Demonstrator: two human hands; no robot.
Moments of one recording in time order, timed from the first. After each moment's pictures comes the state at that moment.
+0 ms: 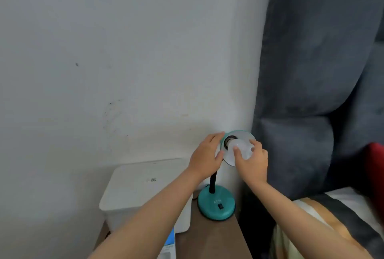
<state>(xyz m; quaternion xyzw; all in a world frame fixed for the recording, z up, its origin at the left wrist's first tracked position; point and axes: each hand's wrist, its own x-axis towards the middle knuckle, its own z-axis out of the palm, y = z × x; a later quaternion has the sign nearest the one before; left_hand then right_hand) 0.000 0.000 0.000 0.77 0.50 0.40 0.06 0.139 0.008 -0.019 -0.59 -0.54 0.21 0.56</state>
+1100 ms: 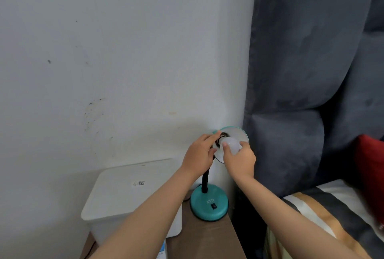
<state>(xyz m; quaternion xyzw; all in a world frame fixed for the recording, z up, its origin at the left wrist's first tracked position) 0.008 0.032 -0.013 0.78 0.47 0.41 0.04 0.134 0.027 -0.022 -0.62 -0.51 0.24 0.55</state>
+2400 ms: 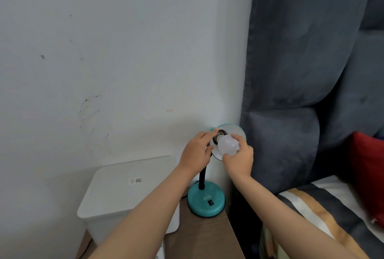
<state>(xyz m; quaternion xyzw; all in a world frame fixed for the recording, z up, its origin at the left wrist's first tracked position) 0.008 0.032 -0.018 0.77 0.47 0.43 0.05 0.135 0.026 -0.032 -0.60 -0.51 0.24 0.57</state>
